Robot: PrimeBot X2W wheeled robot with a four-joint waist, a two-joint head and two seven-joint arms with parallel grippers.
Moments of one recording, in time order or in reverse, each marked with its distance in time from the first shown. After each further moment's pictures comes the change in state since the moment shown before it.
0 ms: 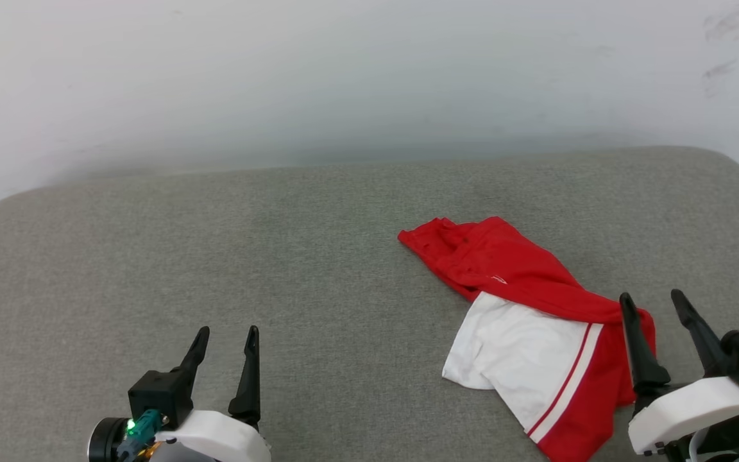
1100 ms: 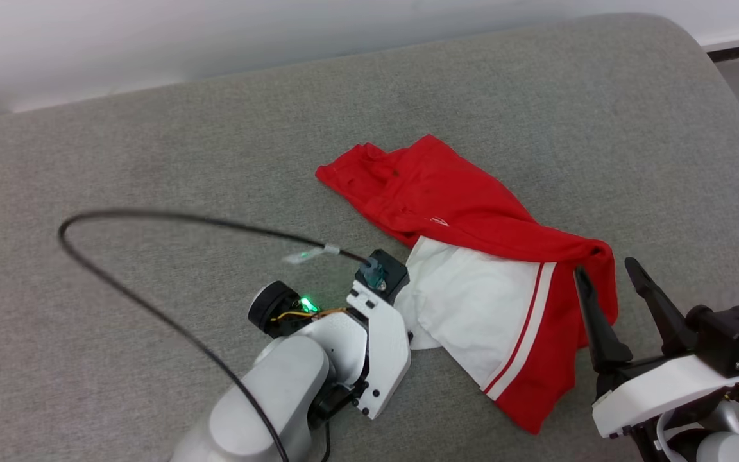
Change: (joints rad) left arm -0.542 -0.092 -0.428 0.322 0.004 -0.251 0.807; right arm -0.035 0.018 0.107 -0.098 0.035 0.000 0.039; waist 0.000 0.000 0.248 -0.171
